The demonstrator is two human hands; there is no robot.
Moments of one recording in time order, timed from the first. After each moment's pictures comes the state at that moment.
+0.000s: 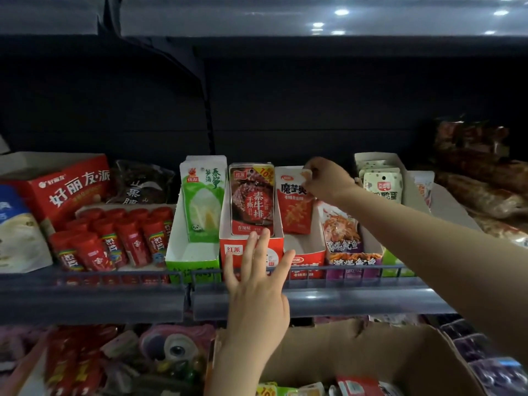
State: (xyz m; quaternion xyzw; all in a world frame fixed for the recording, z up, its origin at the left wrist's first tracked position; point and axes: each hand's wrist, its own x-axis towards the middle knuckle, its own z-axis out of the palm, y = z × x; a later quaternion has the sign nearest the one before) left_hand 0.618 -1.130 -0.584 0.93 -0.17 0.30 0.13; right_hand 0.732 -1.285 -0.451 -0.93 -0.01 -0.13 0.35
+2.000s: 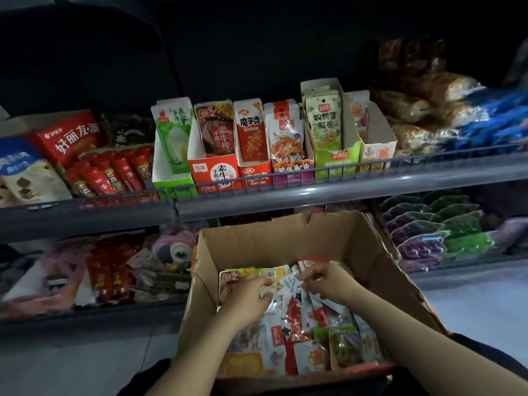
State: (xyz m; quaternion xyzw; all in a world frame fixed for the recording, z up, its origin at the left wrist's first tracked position) left_hand 0.482 -1.146 -0.676 0.95 -0.13 -0.16 0.24; right_hand 0.473 -1.350 -0.670 -0.86 0.05 0.14 0.48
